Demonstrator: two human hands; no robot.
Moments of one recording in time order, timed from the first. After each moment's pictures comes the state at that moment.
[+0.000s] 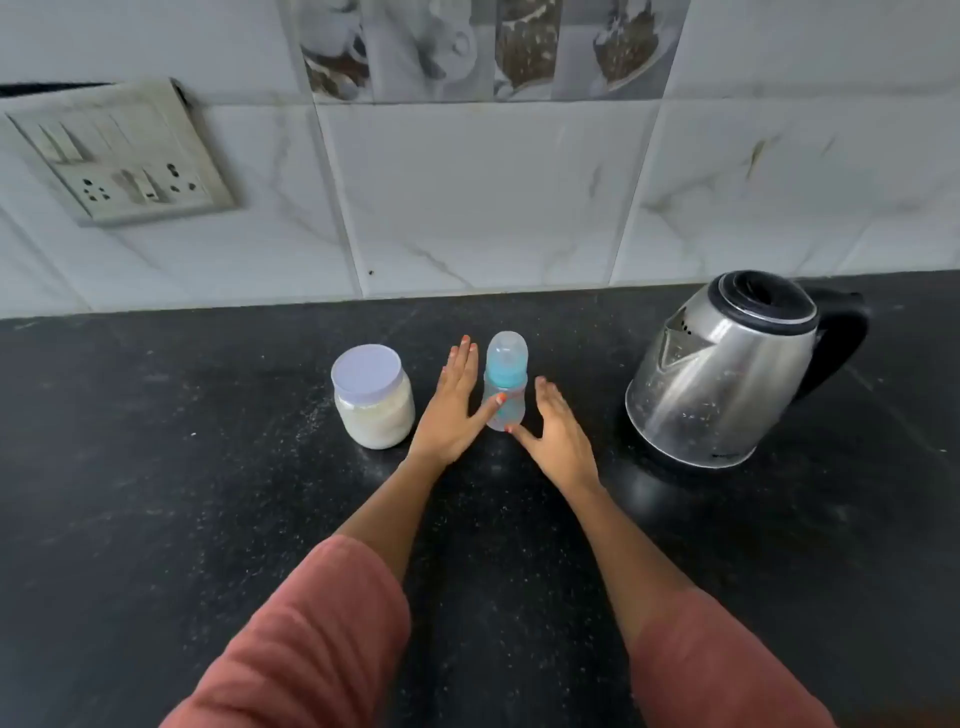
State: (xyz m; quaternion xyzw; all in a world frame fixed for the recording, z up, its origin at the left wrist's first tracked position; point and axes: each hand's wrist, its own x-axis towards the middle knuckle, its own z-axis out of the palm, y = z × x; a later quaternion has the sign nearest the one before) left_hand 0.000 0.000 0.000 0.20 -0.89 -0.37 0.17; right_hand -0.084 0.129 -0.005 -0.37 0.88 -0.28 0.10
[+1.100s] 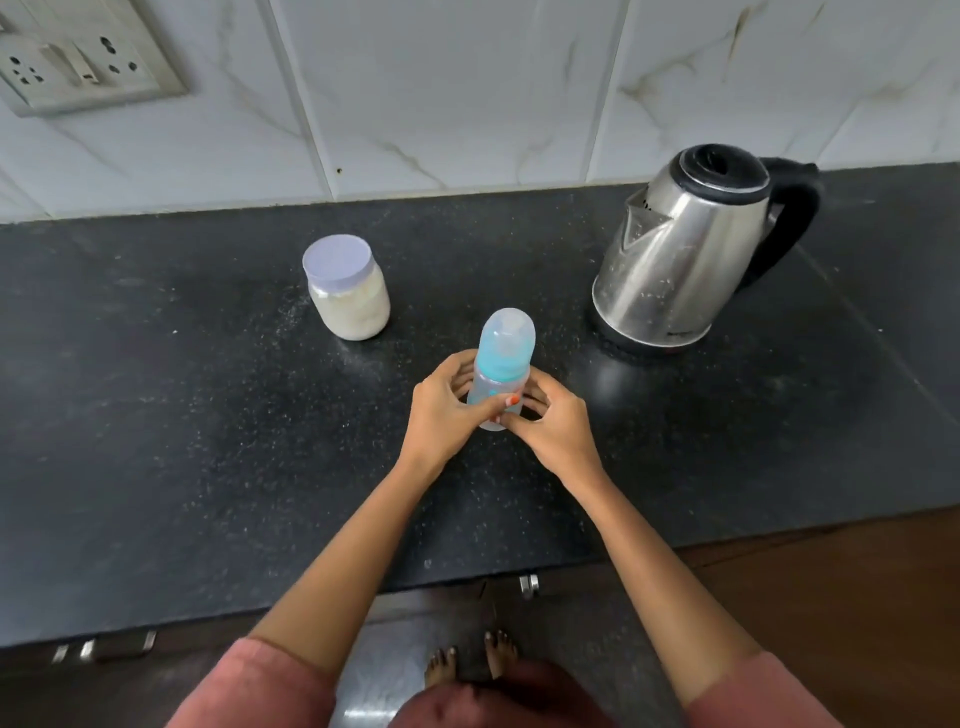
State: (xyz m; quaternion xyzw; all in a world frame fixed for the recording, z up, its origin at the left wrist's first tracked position) left_hand 0.090 0.121 0.017 0.27 -0.74 -0.57 0.21; right_hand 0.011 0.232 0.011 -0.29 0.75 -0.55 0.21
